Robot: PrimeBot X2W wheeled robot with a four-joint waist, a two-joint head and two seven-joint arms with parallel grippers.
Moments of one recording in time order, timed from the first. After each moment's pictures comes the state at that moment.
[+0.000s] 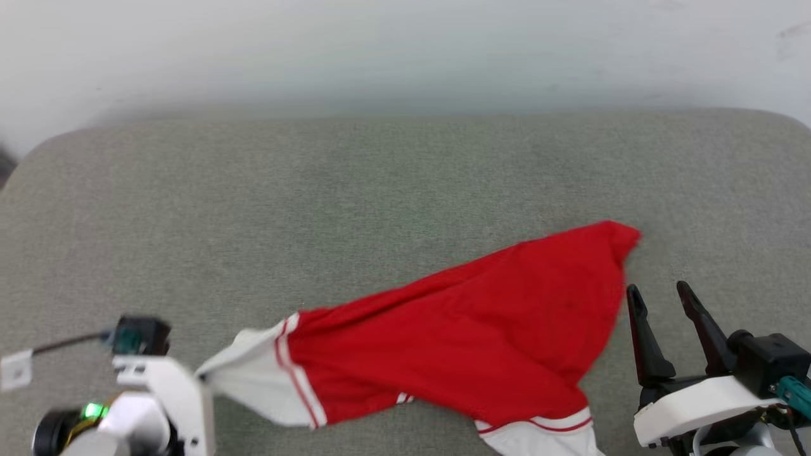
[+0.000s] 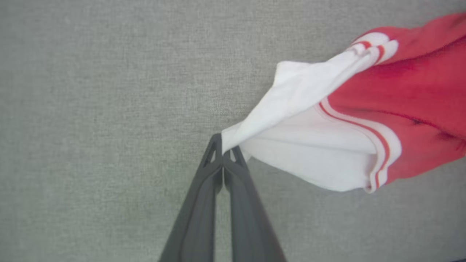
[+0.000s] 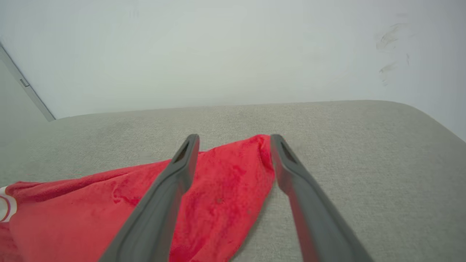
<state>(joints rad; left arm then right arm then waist) -0.17 0.63 -0.45 0.12 -0.74 0.21 0.46 0.01 -0.05 -0.02 0.01 0.17 0.13 -0.09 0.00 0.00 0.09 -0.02</state>
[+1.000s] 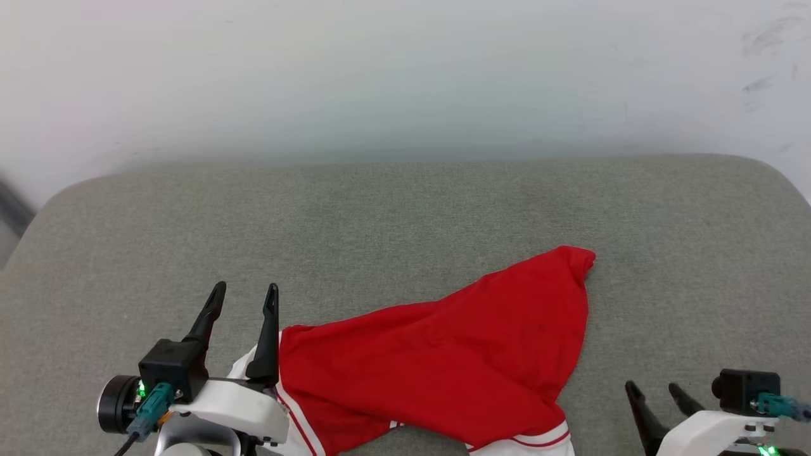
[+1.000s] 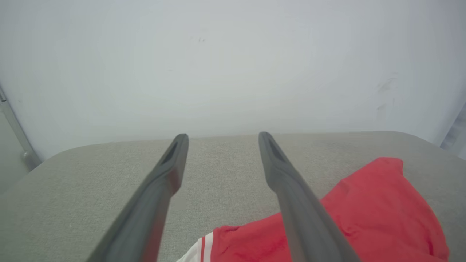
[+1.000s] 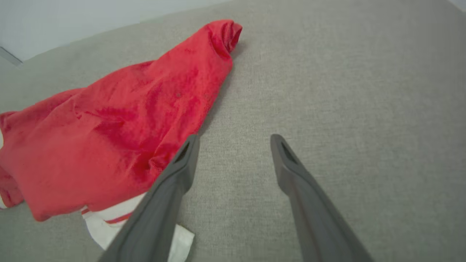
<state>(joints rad) -0.10 0.43 -0.43 0.01 -0.53 0.27 -0.23 0.11 -0.05 -0.08 0.05 0.23 0.13 0.27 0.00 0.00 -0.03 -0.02</state>
